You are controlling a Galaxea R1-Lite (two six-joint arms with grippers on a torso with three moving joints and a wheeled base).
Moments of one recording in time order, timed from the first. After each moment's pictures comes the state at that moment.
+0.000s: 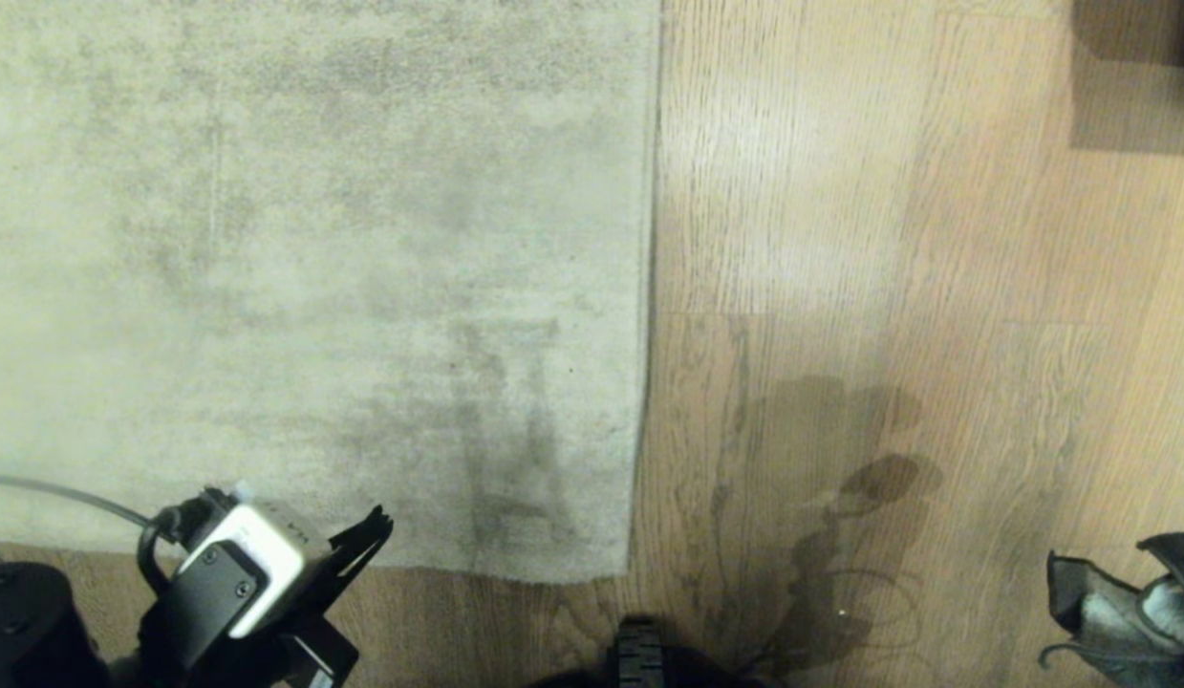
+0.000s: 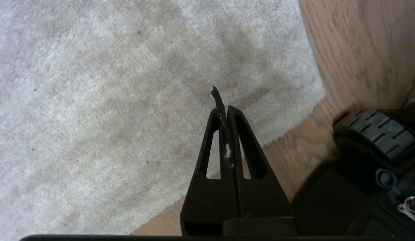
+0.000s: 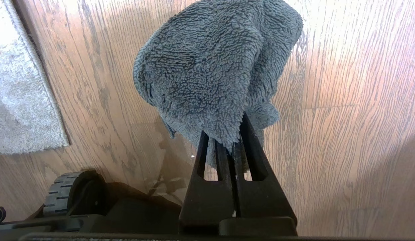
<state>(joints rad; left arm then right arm) -0.69 1.30 -0.06 -1.01 0.27 0.39 0.00 0.00 0.00 -0.02 -0.06 0.09</state>
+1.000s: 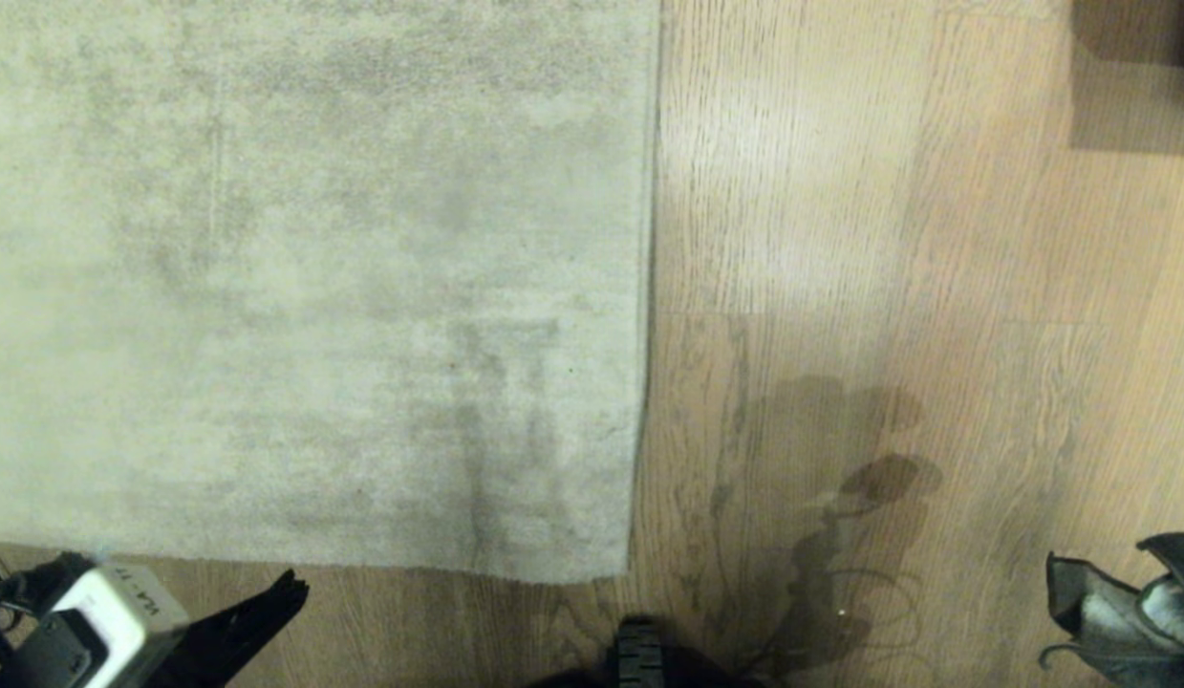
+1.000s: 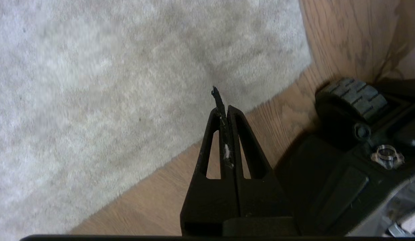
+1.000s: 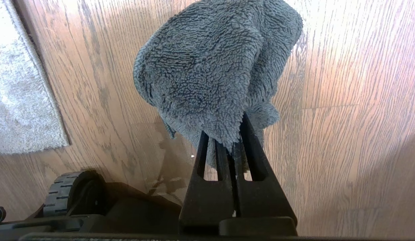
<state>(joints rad) -0.43 1.00 0.00 -0.71 -0.01 0.37 0.00 0.00 0.00 -0.02 -0.06 0.09</state>
